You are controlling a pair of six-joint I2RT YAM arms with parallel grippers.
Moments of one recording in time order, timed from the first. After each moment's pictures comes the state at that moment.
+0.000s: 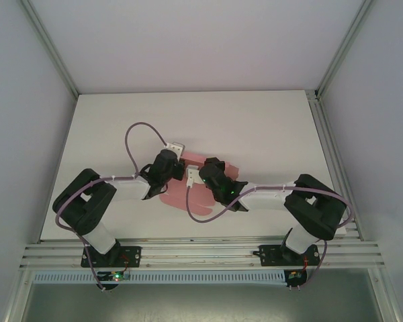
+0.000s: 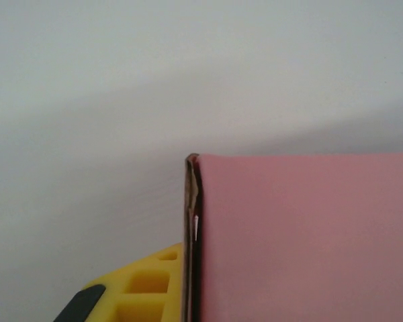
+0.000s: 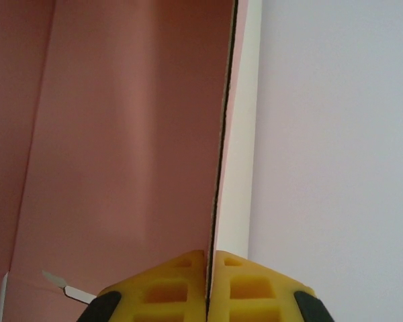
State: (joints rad) left arm -0.61 1.65 0.67 0.36 -0.18 -0.20; right arm 0.95 1.60 0.70 0.31 0.67 -1.07
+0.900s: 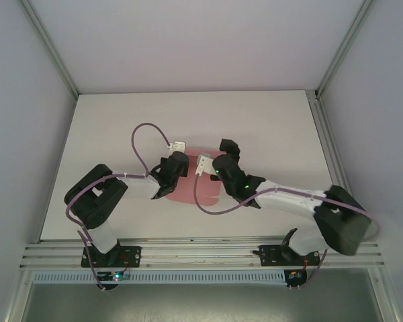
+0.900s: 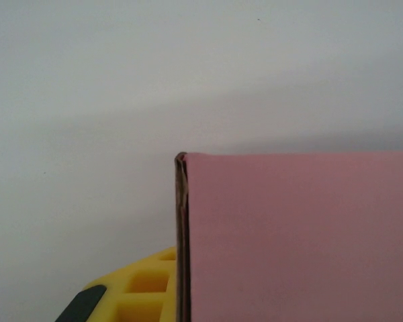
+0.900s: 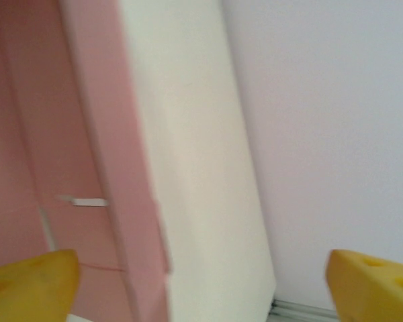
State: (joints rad) left arm -0.67 1.73 0.73 0.35 -0.45 -0.30; right arm 0.86 1.35 0.70 0.16 0.59 -0.89
